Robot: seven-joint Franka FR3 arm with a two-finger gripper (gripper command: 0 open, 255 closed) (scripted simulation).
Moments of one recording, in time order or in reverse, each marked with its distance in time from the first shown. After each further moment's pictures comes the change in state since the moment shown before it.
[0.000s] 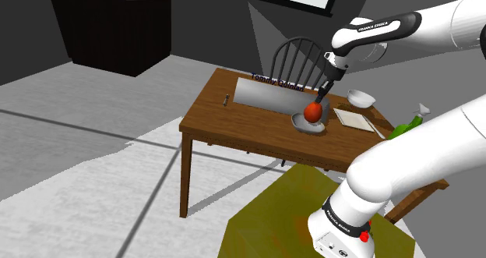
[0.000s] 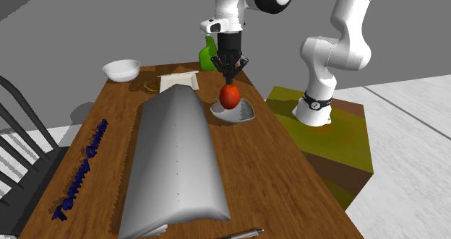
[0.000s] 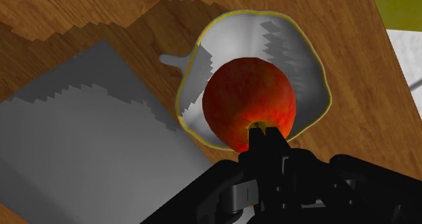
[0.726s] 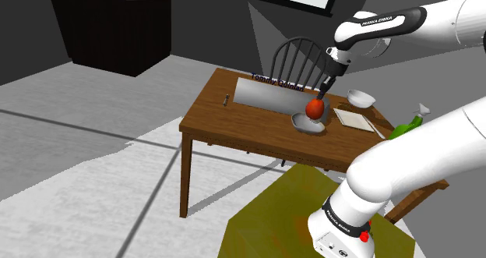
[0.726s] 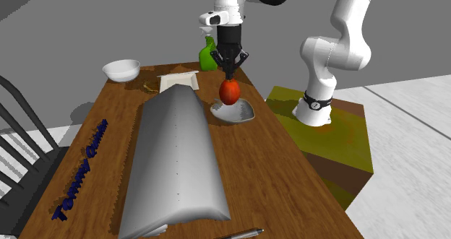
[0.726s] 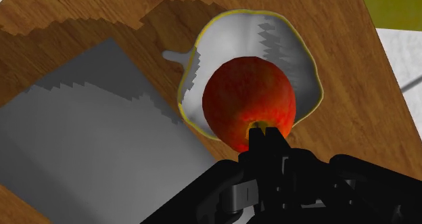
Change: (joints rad) arm 0.000 -0.014 0.011 0.040 0.000 -0.054 0.005
